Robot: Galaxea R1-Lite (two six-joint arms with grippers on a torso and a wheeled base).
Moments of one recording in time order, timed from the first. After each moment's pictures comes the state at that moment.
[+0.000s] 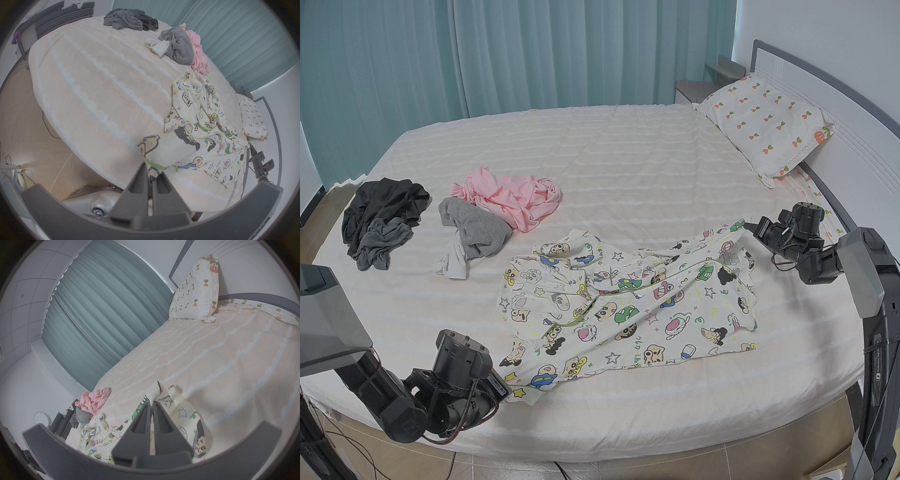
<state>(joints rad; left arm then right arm) -0.50 1.92 -0.36 -0.68 0.25 -1.15 -0.08 2.59 -1.76 -0.68 0.41 0.56</state>
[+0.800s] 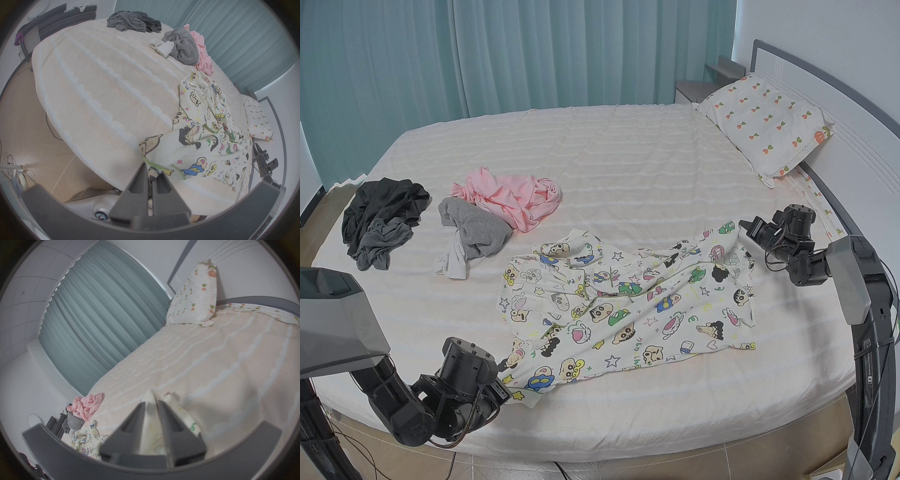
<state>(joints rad) -0.50 1.98 -0.34 -0.73 0.29 -1.16 -0.06 2.66 -1.87 -0.66 0.33 0.56</state>
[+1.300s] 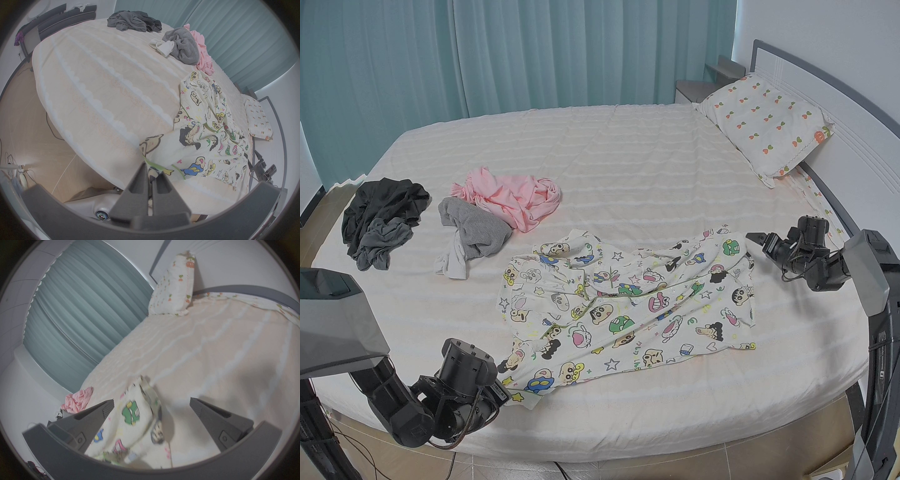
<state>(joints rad) -0.50 1.98 -0.34 -0.73 0.29 -1.16 -0.13 2.53 -1.57 -0.61 0.36 0.56</state>
